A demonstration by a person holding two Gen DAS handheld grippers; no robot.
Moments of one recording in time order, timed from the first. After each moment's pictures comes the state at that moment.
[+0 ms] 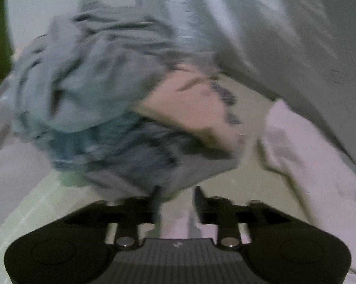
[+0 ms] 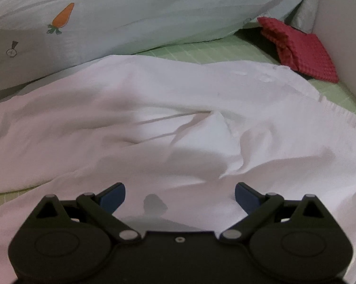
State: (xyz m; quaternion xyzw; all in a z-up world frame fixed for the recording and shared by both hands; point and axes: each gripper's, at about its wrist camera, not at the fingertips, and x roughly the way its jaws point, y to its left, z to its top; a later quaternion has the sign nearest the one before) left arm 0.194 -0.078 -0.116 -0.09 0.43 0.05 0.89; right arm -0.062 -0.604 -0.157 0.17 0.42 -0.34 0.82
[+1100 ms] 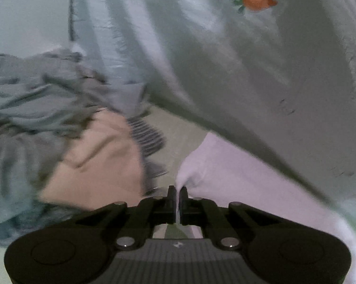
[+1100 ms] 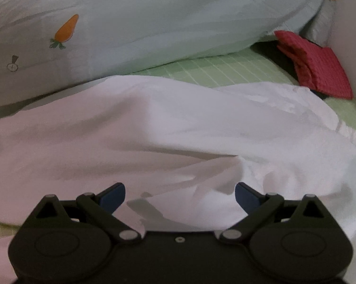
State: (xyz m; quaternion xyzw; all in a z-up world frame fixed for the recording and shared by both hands) left arm 0.269 -0.116 -0.078 -0.09 0.43 -0.02 0.90; right arm -0.022 -0.624 -0.149 0.18 0.40 -0.33 0.84
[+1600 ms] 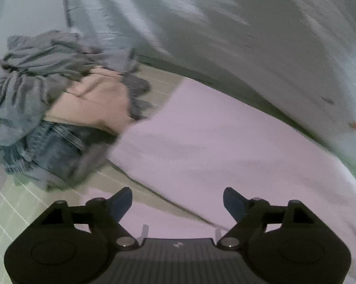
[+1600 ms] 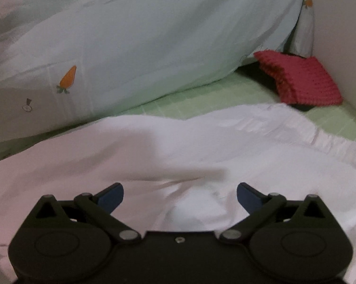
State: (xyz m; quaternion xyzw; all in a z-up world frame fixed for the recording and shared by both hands) left arm 0.154 -0.190 -0.073 -0.05 0.46 -0.05 0.89; right arm -0.093 -0.647 -0.116 0.19 0.32 -0.31 0.88
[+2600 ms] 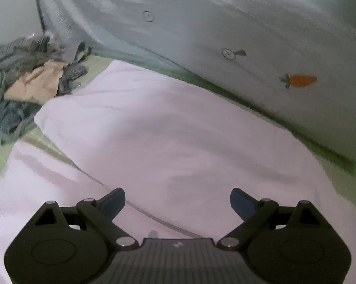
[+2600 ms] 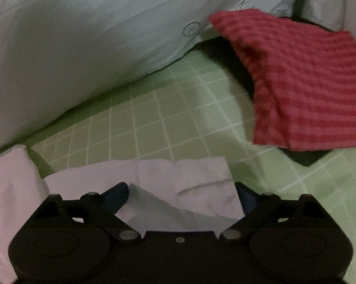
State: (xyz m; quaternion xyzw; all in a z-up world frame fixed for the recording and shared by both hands) left arm 0.096 -0.395 -0.068 -0.04 0.47 -0.01 0.88; right arm -0.040 -0.949 -0.195 0.23 0.40 -0.22 0.86
